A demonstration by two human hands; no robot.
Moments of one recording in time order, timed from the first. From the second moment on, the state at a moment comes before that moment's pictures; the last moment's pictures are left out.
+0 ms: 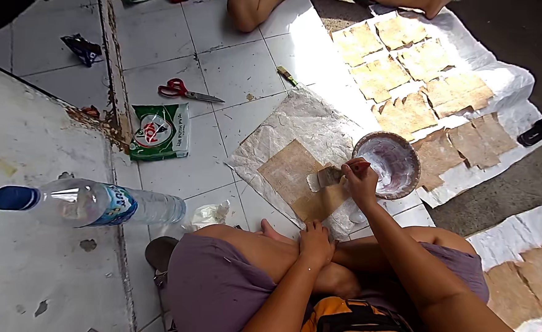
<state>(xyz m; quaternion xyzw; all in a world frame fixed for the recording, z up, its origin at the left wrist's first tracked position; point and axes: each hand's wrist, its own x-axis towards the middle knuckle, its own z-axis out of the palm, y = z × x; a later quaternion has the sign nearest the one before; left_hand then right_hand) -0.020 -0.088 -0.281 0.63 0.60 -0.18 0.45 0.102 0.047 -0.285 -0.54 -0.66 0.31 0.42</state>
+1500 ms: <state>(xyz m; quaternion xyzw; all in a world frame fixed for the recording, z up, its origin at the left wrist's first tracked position) -0.018 -0.092 -0.282 0.66 0.59 -0.21 0.40 0.066 -0.010 -0.280 -0.39 -0.85 0.22 0.26</state>
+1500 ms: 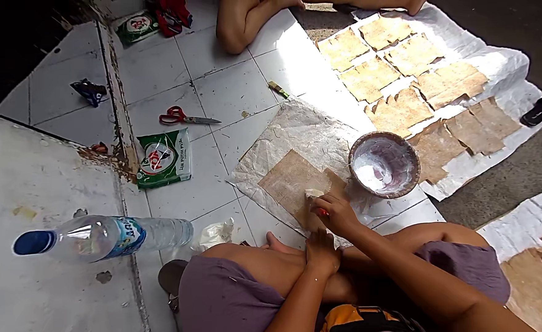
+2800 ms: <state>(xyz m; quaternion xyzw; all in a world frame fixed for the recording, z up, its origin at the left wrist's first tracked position) -0.018 -0.091 -0.283 0.65 0.60 -0.22 0.40 0.156 0.045 -0.215 -0.52 -0.62 0.27 0.52</state>
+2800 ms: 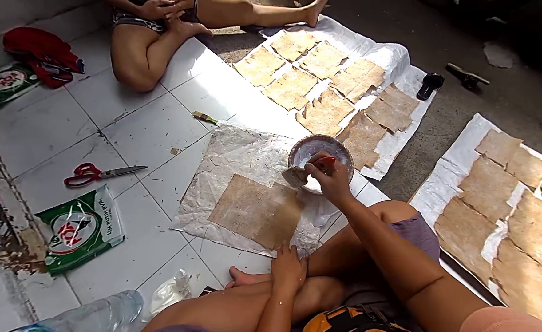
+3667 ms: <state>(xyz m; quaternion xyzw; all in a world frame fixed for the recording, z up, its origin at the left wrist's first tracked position) -0.017 -0.089 -0.276 0.65 0.60 -0.22 0.41 0.230 0.066 -0.261 -0.64 -0.31 0.34 0.62</state>
